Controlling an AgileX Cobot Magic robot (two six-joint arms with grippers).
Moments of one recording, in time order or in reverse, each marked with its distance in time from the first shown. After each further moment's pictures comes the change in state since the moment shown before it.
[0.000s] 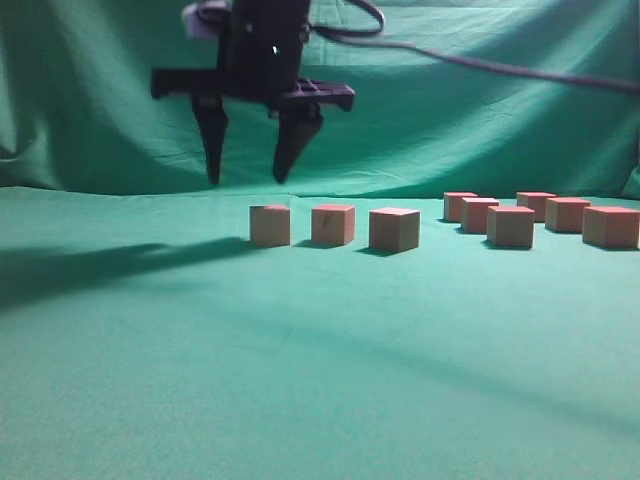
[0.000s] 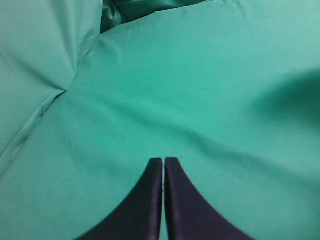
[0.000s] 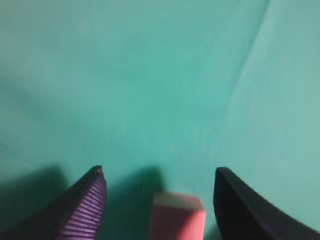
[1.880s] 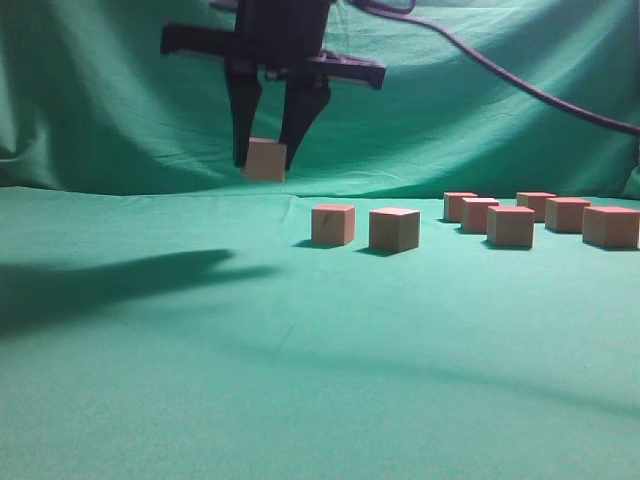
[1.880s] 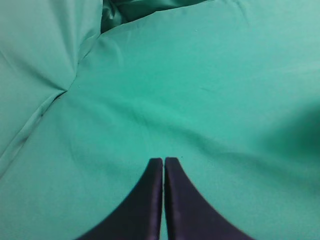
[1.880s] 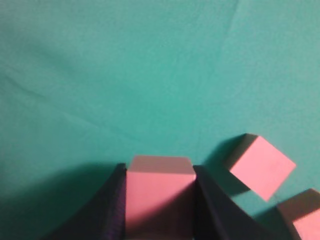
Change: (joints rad) left arm 0.000 0.000 0.000 0.000 0.000 0.000; right arm 0.000 -0.181 0.239 0.072 -0.022 0.050
